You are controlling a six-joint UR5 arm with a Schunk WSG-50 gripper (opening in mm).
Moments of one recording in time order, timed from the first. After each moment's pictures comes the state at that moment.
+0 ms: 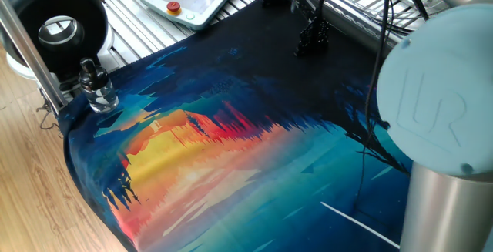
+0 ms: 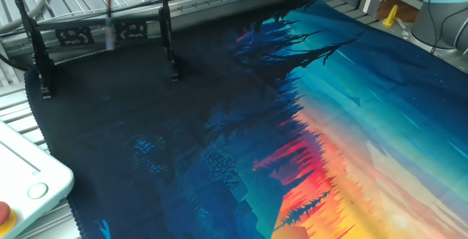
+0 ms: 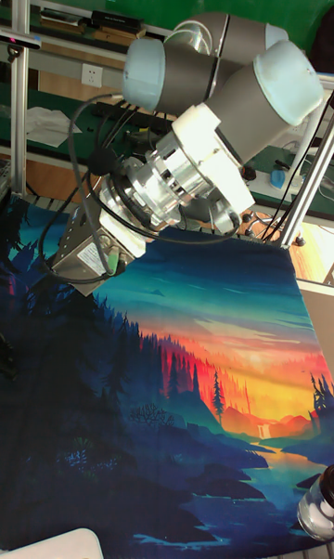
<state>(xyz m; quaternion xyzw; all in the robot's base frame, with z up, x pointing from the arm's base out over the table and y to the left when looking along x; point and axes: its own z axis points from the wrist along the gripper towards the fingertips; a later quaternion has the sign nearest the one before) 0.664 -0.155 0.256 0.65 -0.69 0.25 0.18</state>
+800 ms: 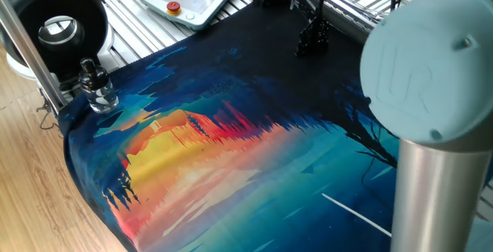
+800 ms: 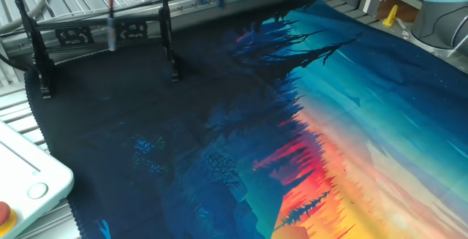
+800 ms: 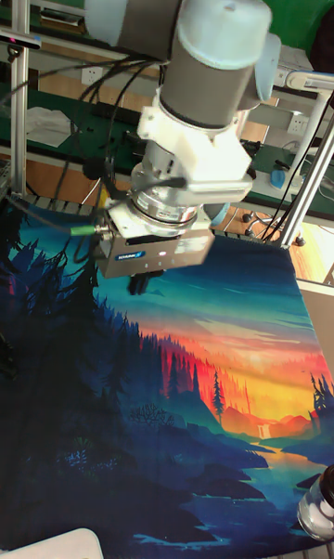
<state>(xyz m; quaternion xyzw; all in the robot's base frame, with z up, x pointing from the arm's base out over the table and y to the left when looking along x) 0.610 -0.026 0.224 0.16 -0.99 0.00 0.07</state>
